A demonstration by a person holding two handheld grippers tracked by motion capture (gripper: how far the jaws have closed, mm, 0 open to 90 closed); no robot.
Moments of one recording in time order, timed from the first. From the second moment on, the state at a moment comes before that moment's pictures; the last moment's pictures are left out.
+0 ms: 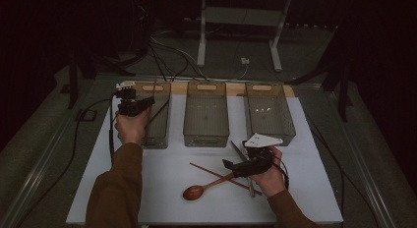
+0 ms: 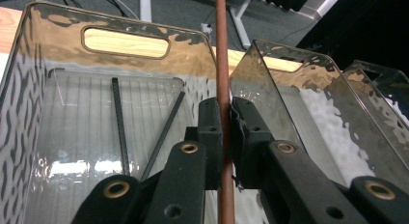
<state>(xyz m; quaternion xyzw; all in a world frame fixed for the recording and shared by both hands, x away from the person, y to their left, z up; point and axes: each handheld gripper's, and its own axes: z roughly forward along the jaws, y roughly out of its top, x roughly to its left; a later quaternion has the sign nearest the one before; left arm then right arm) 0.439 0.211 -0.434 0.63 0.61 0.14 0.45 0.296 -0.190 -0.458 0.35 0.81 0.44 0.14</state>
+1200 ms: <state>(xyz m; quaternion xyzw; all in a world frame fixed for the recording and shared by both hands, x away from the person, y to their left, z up) 0.408 0.209 -0.407 0.68 0.56 0.19 0.43 0.298 -0.189 -0.459 0.35 0.82 0.43 0.12</state>
